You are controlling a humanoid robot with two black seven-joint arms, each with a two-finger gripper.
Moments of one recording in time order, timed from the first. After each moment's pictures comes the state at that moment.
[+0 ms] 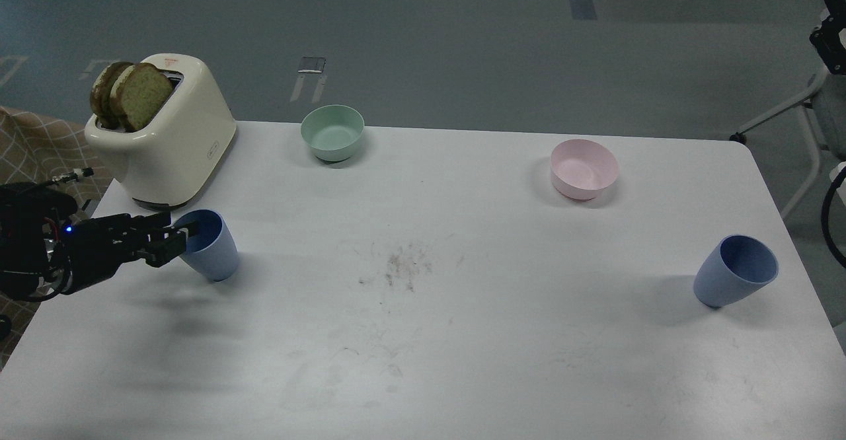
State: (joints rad) left arm -0.19 0.96 -0.90 -1.22 1.88 -0.12 -0.40; right arm 0.65 -0.50 1.50 0.85 -0.57 0.49 0.12
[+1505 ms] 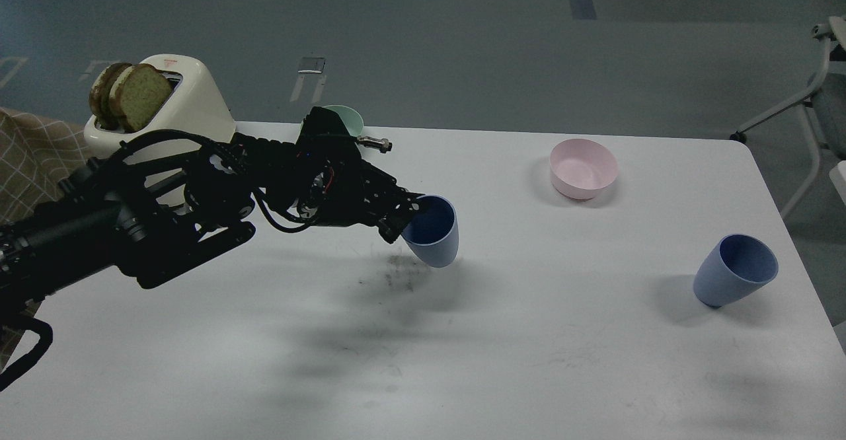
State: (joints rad) left arm -0.93 0.45 -0.35 -1.24 2.09 -0.33 -0.39; right arm 0.32 -0.60 1.81 0.85 -0.57 0.49 0.12
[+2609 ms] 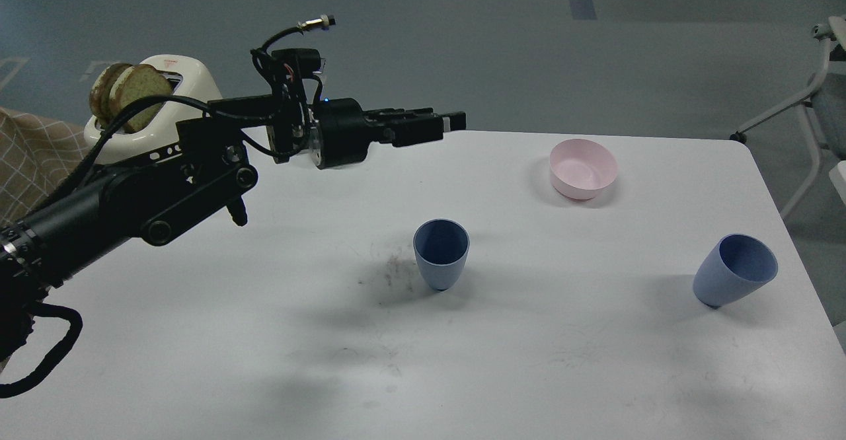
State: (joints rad) left arm -0.91 0.43 -0.61 -1.16 1.43 -0.34 -0.40; right arm 0.14 -0.67 1.79 1.18 -1.03 0.49 0.12
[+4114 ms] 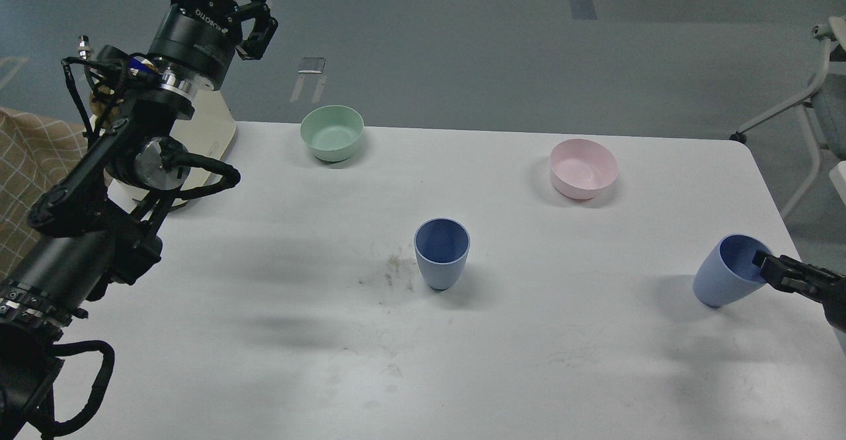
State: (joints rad) left arm -0.67 0.34 -1.16 -1.03 0.49 -0.24 -0.38; right arm -0.07 -0.67 1.50 1.38 -2.02 0.49 0.16
